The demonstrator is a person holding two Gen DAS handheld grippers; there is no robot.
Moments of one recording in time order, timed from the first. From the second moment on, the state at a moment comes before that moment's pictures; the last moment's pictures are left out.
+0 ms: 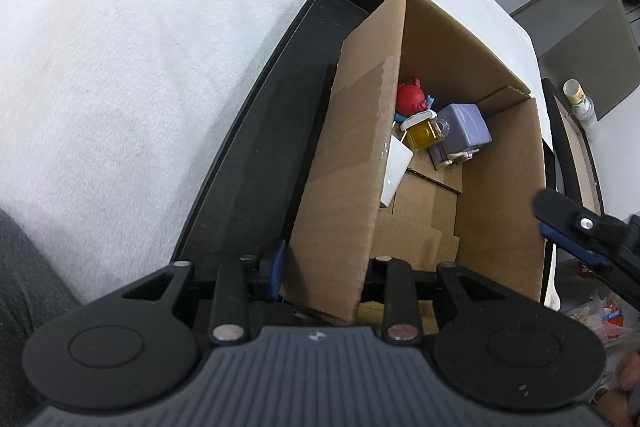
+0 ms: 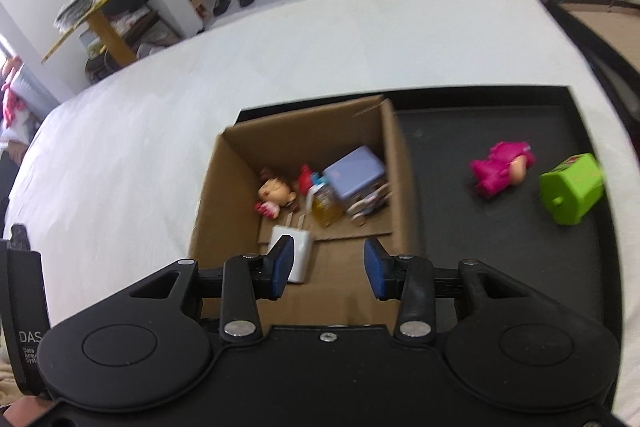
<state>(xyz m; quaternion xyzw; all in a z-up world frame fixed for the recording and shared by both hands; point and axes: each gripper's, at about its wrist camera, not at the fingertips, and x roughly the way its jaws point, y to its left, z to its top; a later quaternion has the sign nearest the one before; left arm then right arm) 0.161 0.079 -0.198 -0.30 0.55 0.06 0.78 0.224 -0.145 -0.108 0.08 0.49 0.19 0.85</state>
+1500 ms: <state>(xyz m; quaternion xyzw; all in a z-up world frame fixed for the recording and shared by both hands) 0.175 0.058 -0.192 -0.25 0.60 0.10 0.76 0.265 -0.336 -0.224 0.41 0.42 -0.01 0.81</state>
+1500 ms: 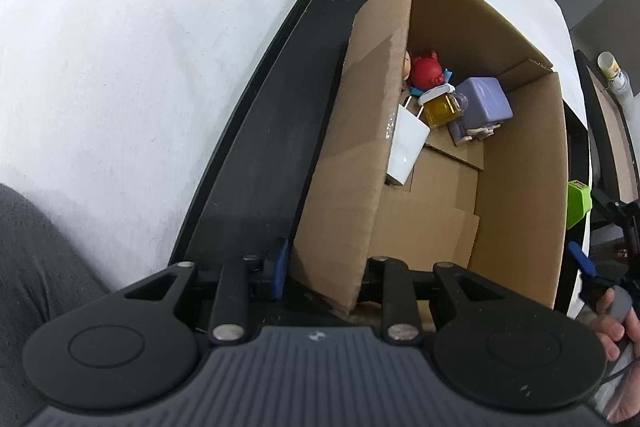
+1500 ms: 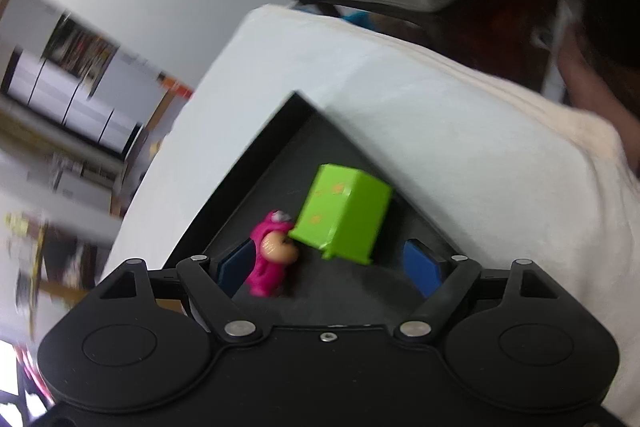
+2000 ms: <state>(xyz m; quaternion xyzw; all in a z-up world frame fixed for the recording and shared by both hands) 0.181 0.061 -0.192 -0.26 0.59 0.13 0.75 0.297 -0.324 -0.234 0.41 0.43 -0.07 0.80</state>
